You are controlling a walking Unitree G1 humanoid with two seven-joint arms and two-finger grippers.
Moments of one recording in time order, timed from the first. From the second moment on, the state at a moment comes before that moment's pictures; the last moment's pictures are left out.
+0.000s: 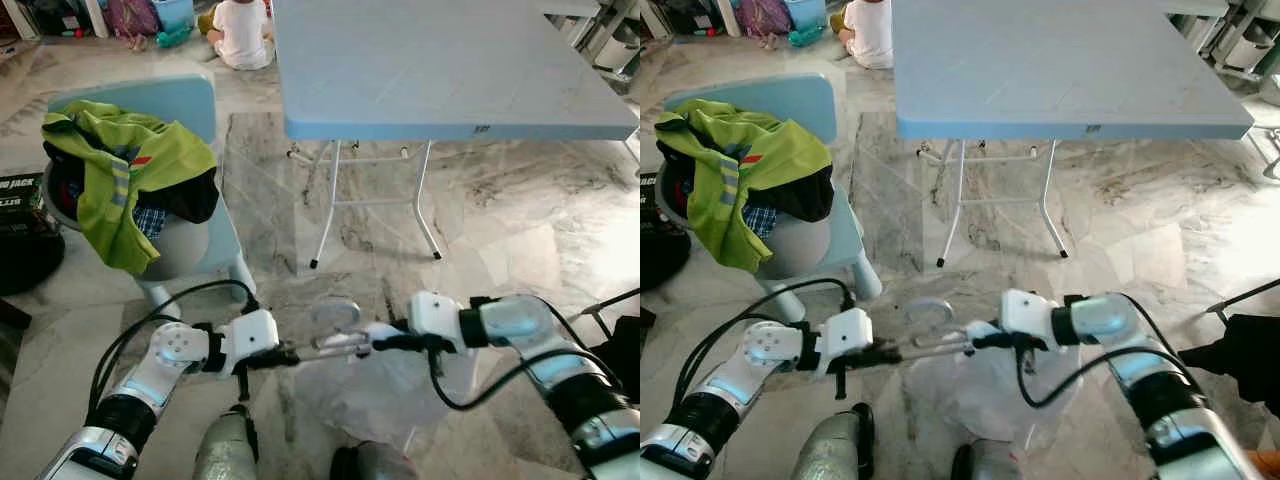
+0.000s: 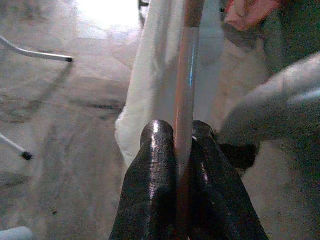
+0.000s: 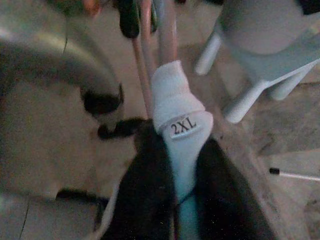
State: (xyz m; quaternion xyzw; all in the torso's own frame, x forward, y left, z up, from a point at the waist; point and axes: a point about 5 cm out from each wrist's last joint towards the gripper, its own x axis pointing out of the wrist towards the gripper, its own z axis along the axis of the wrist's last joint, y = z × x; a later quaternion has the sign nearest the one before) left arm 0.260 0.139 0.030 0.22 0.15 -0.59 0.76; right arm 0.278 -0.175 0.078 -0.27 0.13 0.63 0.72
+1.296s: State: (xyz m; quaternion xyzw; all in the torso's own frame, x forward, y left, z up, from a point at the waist) left arm 0.276 0.120 0.035 0.20 0.04 -0.46 0.86; right arm 0.340 -0.193 0.148 -0.31 -0.05 0.38 0.87
